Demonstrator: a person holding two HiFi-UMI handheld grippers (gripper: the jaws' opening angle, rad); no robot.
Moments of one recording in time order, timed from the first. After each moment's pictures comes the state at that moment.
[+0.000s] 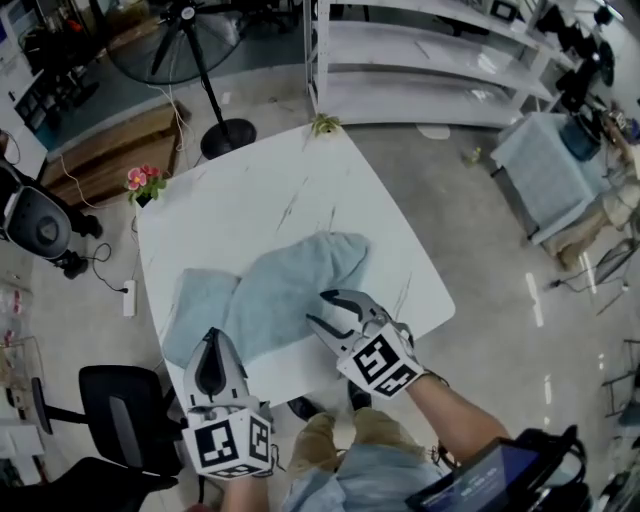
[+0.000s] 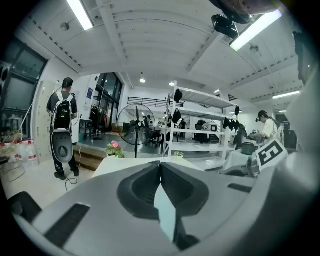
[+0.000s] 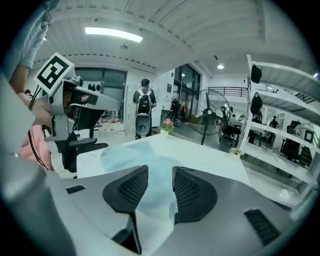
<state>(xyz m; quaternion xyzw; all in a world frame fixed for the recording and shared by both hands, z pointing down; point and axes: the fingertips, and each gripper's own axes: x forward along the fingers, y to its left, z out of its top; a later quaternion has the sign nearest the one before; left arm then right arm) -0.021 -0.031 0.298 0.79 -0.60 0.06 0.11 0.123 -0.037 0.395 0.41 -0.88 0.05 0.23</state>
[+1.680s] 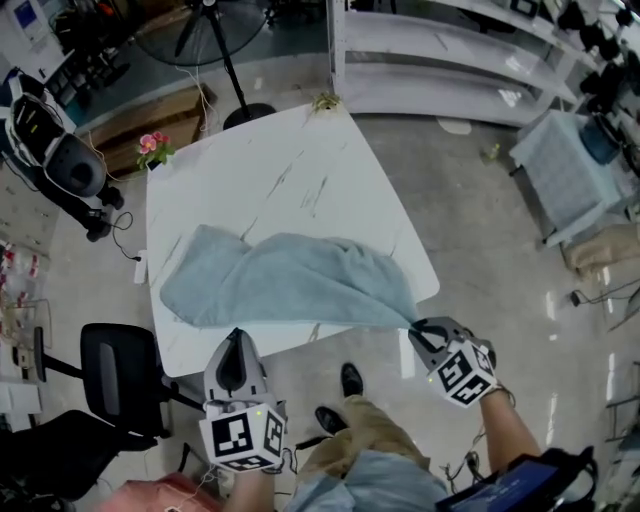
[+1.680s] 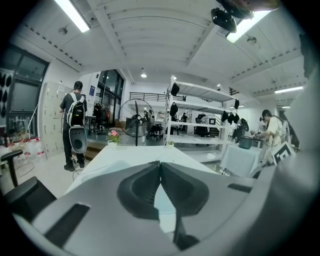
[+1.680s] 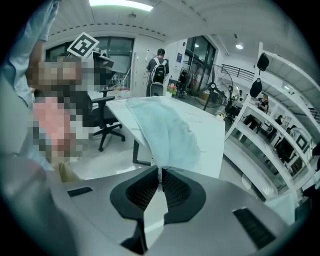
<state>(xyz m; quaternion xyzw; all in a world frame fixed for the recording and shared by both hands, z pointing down) 0.049 0.081 0.343 0.78 -0.61 0.10 0.12 0.328 0.139 0.484 0.36 -0.83 0.07 0.41</state>
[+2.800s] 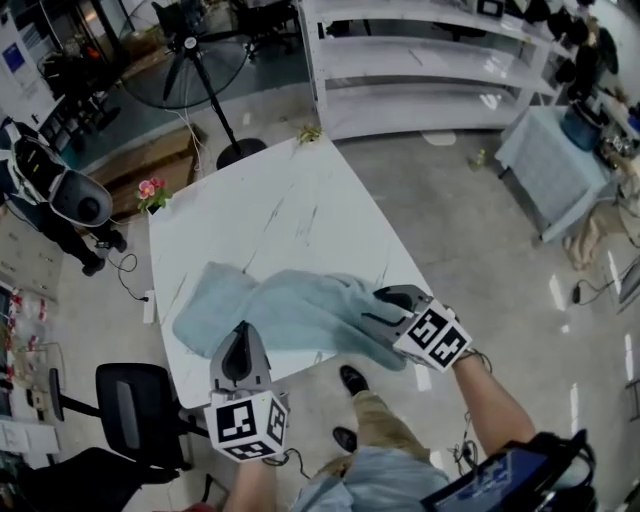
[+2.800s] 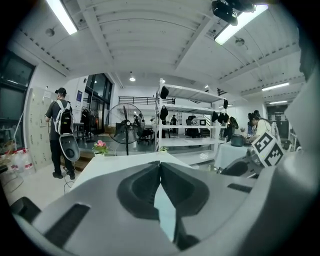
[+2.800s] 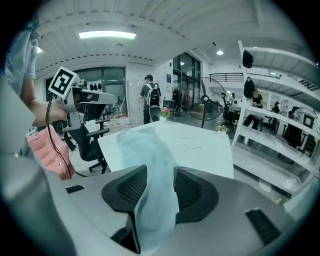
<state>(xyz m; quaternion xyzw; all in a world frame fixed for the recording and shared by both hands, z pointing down) 0.068 0.041 0.316 0.81 -0.57 0.10 0.08 0.265 0.051 0.430 0.38 -0.88 0.11 0.27</state>
